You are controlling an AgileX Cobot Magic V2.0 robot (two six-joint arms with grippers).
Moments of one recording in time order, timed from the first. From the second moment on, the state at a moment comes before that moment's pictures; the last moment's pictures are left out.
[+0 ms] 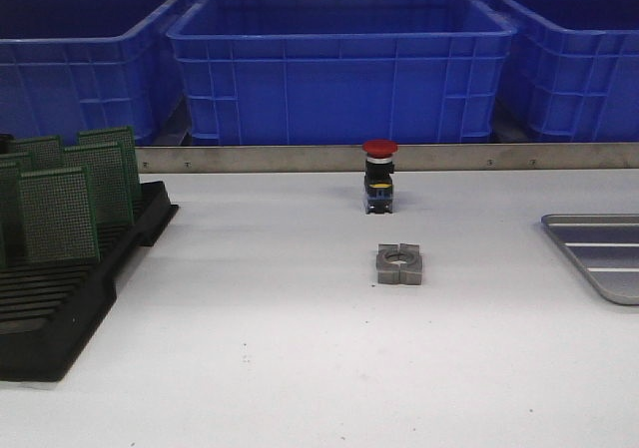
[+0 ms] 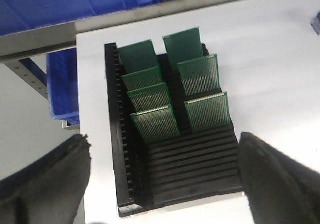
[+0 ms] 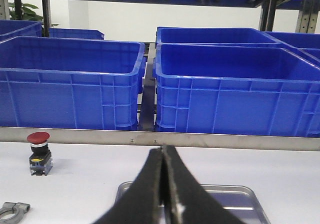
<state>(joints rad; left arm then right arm) -0.01 1.01 -1.15 -0.07 0.98 0.29 -0.05 -0.01 0.02 0.04 -0.07 -0.02</state>
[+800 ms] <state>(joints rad) -0.01 1.62 -1.45 -0.38 1.23 1.42 -0.05 -0.01 0.02 0.04 -0.07 -0.02</state>
